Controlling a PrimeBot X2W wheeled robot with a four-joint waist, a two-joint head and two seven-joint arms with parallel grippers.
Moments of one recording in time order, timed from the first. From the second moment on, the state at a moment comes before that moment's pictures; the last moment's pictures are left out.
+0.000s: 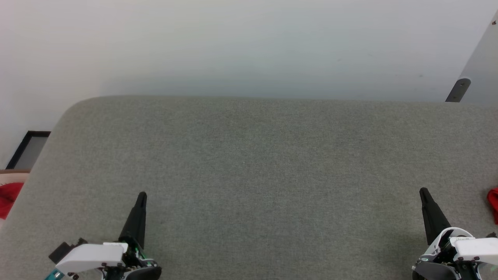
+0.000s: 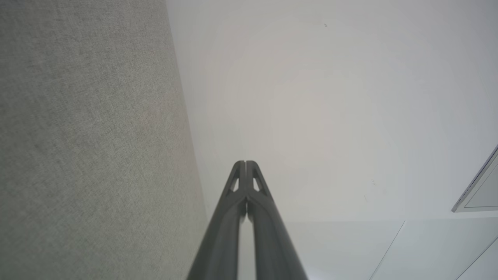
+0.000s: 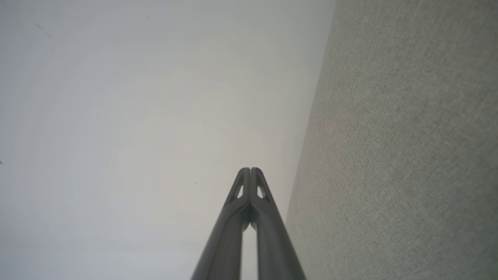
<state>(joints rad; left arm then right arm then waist) -0.11 0.05 0.11 0.25 -1.61 -0.13 0.11 -0.11 -0.05 -0.12 0.25 1.61 0.13 0.11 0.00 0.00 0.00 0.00</state>
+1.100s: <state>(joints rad) -0.11 0.05 0.11 0.25 -1.61 -0.13 0.11 -0.11 -0.05 -0.12 0.25 1.61 0.13 0.11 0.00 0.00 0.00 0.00</state>
